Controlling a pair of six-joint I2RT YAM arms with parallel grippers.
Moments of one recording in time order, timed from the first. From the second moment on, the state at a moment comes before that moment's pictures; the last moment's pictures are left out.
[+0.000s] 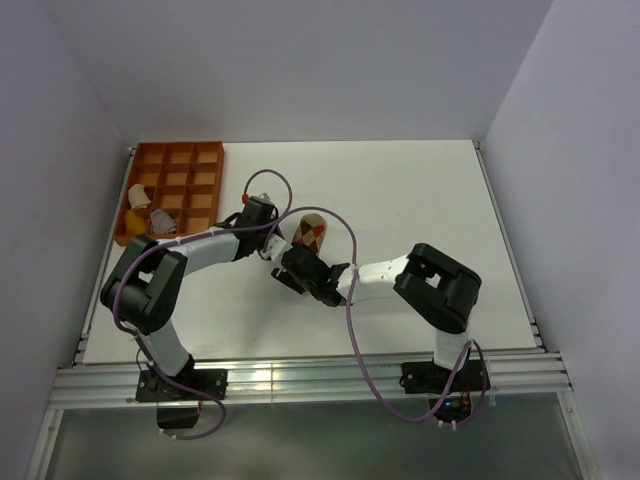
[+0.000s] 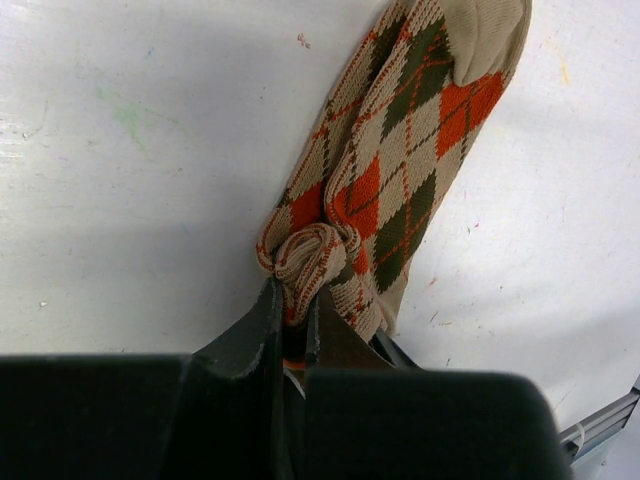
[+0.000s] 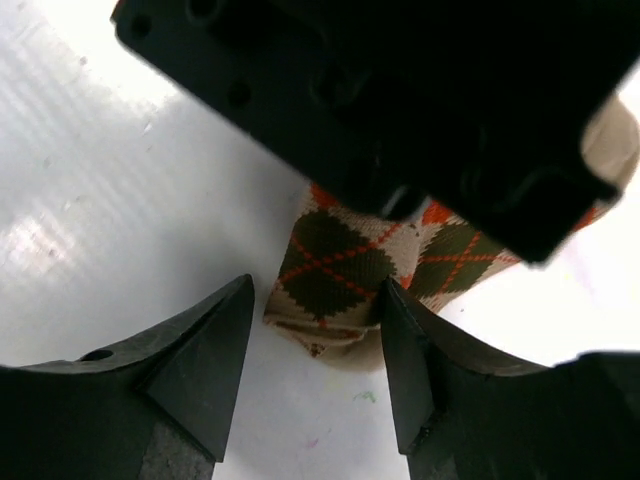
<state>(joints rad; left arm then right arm) -0.53 1.73 0.96 -0.11 0.09 -0.85 1.01 1.84 0.92 0.20 0.32 -0.18</state>
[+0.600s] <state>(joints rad) -0.48 1.73 0.96 -0.13 0.09 -0.87 1.02 1.89 1.04 0.06 0.35 -0.20</state>
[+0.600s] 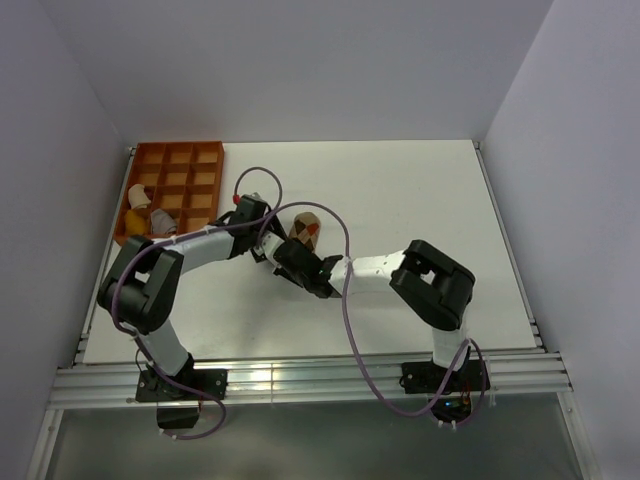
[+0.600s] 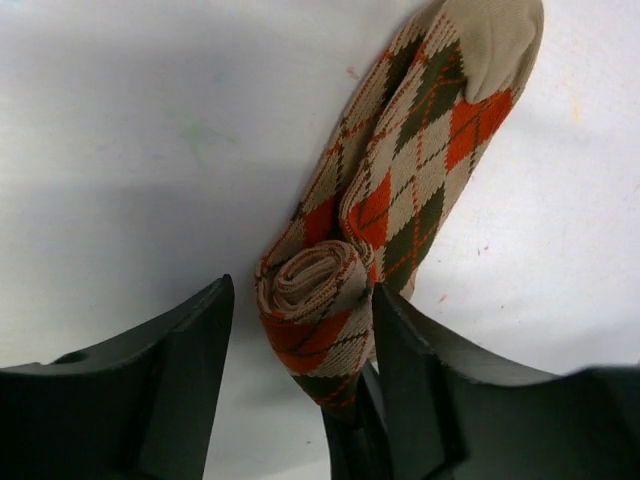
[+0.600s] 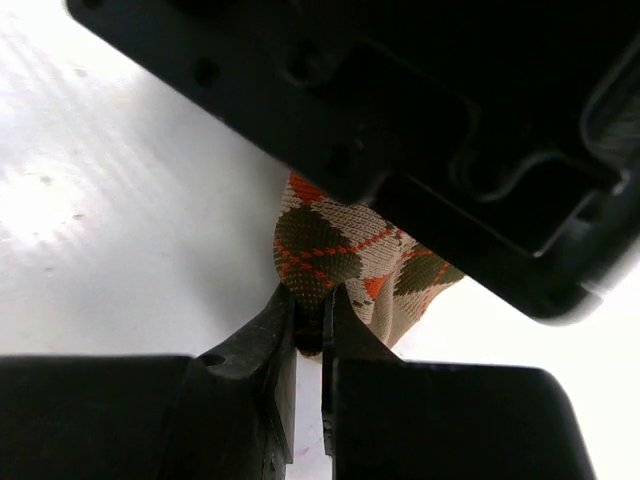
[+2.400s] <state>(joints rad) -0.43 1.40 0.37 0.45 0.09 -1.12 0.62 2.24 1.48 -0.37 -0.99 0.21</state>
